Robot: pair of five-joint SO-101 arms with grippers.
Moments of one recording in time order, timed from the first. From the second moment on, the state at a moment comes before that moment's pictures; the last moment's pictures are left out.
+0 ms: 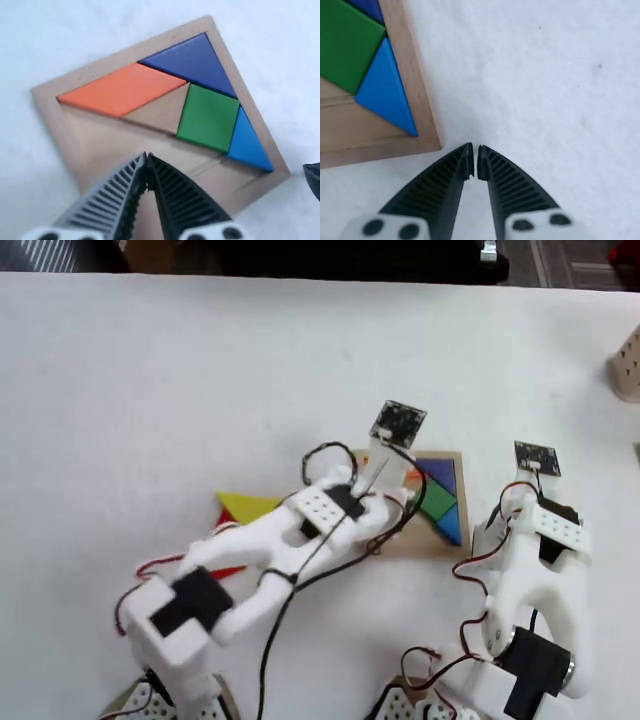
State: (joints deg) left arm 40.2 15.4 22.9 25.9 25.3; right arm 24.3 -11.4 48.7 54.3 19.8
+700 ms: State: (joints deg) left arm -0.5 -20.6 53.7 25.9 24.6; right arm 24.3 -11.4 48.7 54.3 19.8
